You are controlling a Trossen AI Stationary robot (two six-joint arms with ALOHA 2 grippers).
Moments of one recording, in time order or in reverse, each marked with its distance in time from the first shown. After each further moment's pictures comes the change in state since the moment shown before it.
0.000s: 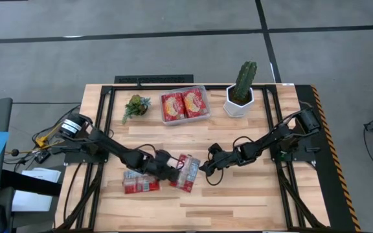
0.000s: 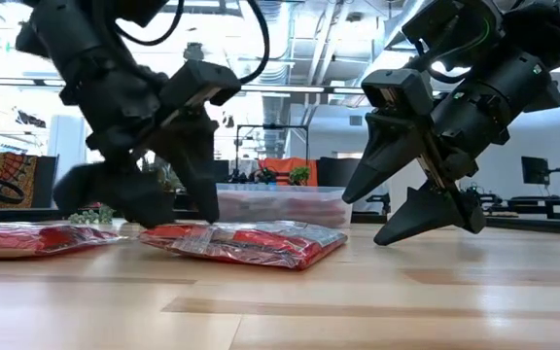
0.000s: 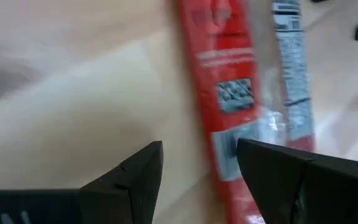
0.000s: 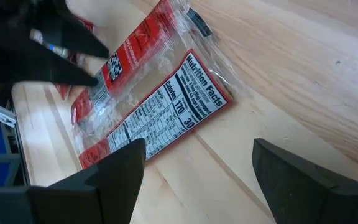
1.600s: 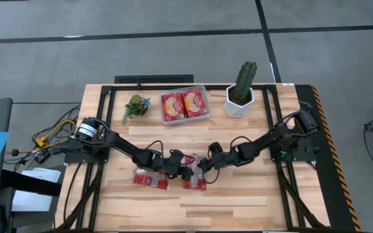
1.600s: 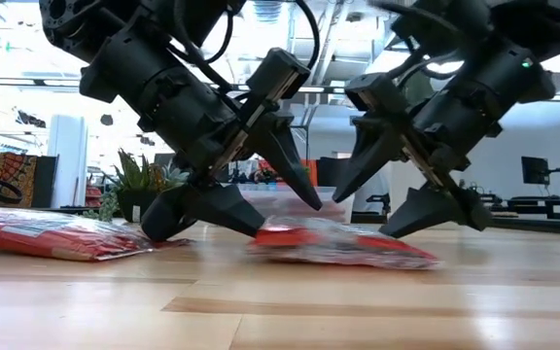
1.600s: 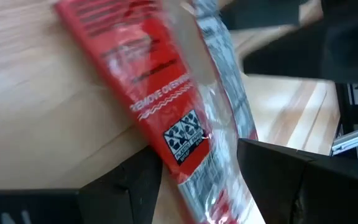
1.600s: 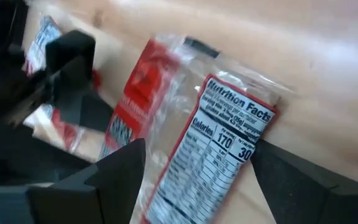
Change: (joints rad) left arm 0.089 0.187 0.066 0.410 0.068 0.083; right arm -0.018 0.005 0.058 -0.096 0.078 0.159
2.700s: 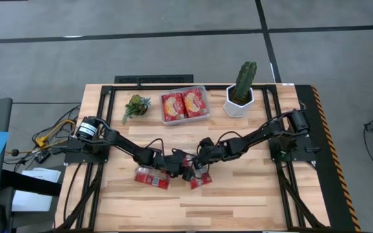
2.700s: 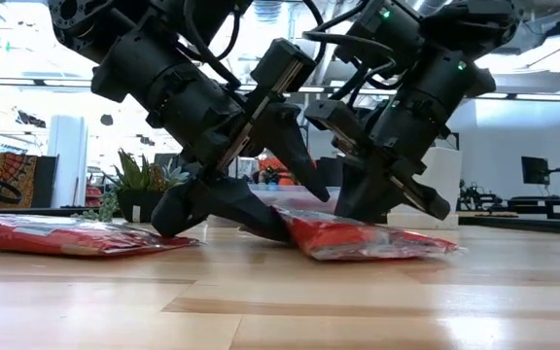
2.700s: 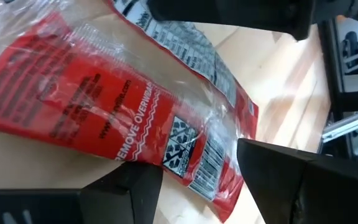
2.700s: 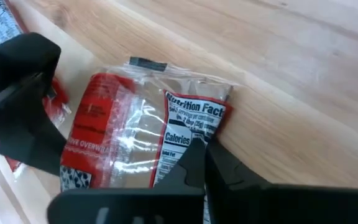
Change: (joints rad) left arm 0.031 -0.004 0.014 0.011 0.059 0.038; right arm -0.077 0.104 0.199 -0.252 -0.094 -0.163
